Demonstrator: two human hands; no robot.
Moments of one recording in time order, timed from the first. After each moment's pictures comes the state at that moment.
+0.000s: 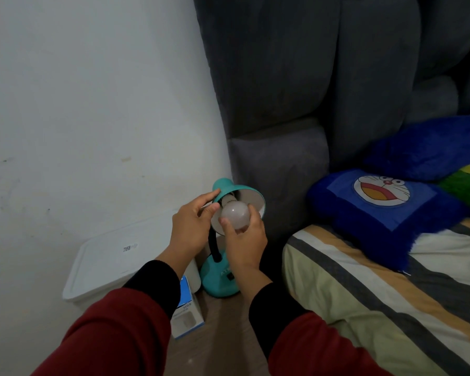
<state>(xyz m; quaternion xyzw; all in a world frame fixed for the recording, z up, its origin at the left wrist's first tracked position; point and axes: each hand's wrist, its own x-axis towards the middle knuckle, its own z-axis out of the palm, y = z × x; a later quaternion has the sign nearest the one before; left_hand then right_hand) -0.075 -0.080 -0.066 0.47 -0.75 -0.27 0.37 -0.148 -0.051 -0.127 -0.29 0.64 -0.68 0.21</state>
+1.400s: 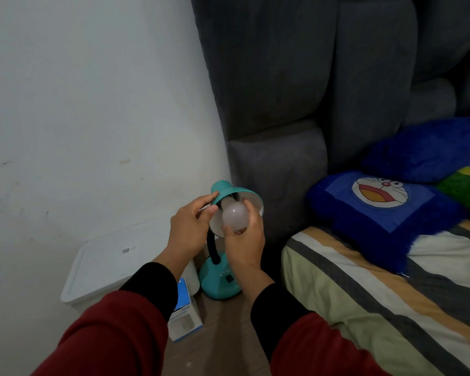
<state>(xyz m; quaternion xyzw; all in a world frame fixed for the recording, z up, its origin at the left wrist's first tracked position) -0.076 -0.080 -0.064 0.47 -0.76 -0.27 0.37 -0.154 -0.048 -0.124 -0.32 0.61 -0.69 0.23</state>
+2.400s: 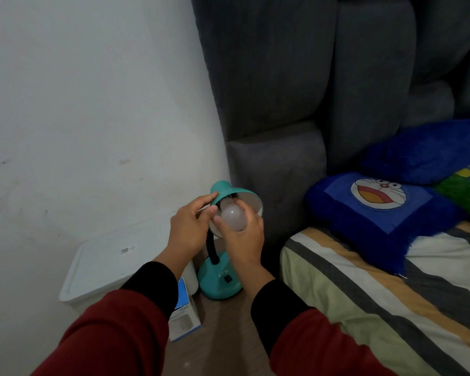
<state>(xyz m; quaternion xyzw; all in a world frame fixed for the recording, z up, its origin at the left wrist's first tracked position) -0.077 -0.080 -0.065 0.48 -0.75 -0.28 0.36 -0.158 -0.045 -0.115 -0.33 0.61 -0.68 0.25</state>
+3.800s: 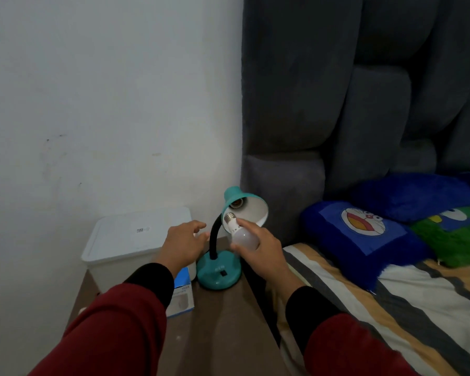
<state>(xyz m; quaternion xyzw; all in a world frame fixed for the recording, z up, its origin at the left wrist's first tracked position) -0.016 -0.046 -0.077 0.56 -0.78 -0.18 0.21 -0.174 0.028 -0.097 -0.56 0.67 -0.44 0.20</state>
